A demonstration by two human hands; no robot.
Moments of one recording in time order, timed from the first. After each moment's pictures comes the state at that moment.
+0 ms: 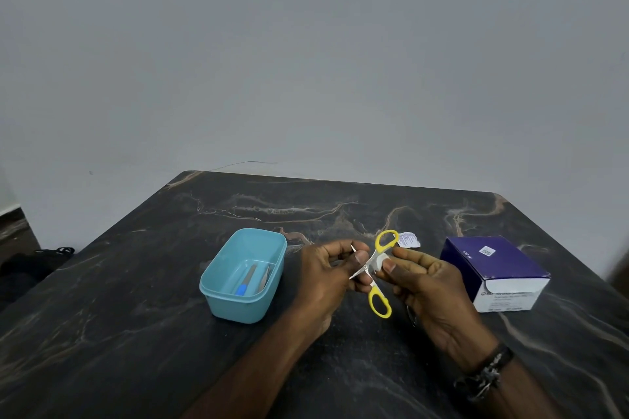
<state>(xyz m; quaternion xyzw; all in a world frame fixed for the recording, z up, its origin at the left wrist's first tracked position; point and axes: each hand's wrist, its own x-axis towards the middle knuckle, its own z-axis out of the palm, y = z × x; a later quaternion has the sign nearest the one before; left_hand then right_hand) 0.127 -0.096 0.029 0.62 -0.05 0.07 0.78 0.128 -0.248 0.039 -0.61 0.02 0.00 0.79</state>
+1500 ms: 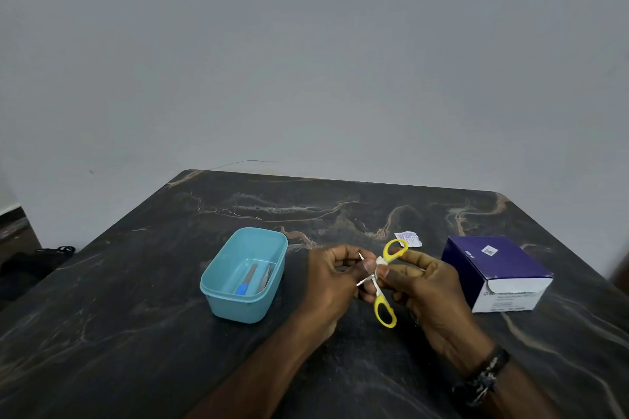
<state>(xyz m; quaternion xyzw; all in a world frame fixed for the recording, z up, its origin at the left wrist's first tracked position) 0.123 -0.103 0.030 0.63 -0.04 0.06 0.77 0.125 -0.244 0.037 -0.63 0.01 0.00 0.78</state>
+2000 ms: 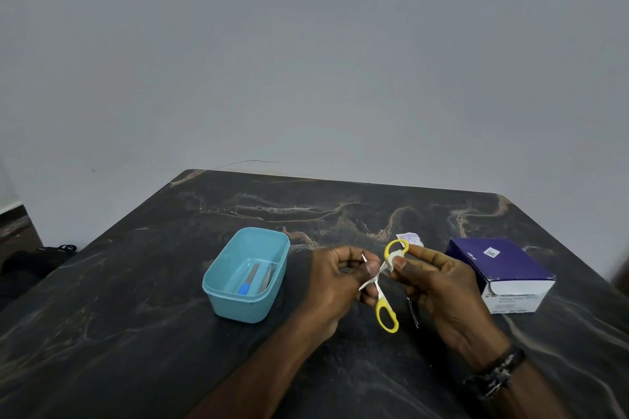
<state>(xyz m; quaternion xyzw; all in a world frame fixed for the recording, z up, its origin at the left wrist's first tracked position) 0.122 -0.101 0.032 0.64 -0.05 0.03 0.76 0.129 -0.256 0.041 -0.59 0.02 -0.01 0.81</state>
